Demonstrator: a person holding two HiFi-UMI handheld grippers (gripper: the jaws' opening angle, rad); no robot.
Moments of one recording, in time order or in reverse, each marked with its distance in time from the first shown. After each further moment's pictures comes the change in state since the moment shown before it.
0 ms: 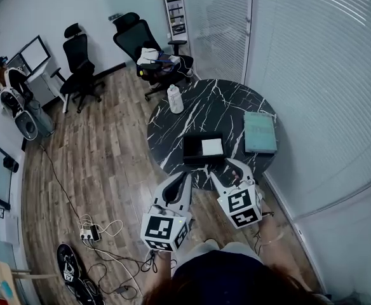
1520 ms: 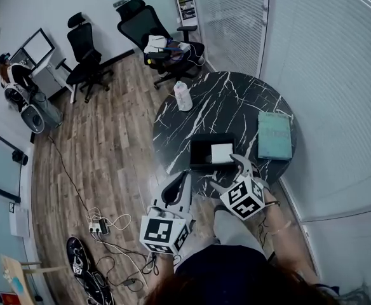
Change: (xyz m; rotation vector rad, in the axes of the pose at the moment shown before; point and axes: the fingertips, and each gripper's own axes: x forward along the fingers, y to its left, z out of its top) left arm 0.058 0.048 -0.001 -0.015 0.065 0.078; right arm 0.097 -0.012 -0.040 -0.119 0.182 0.260
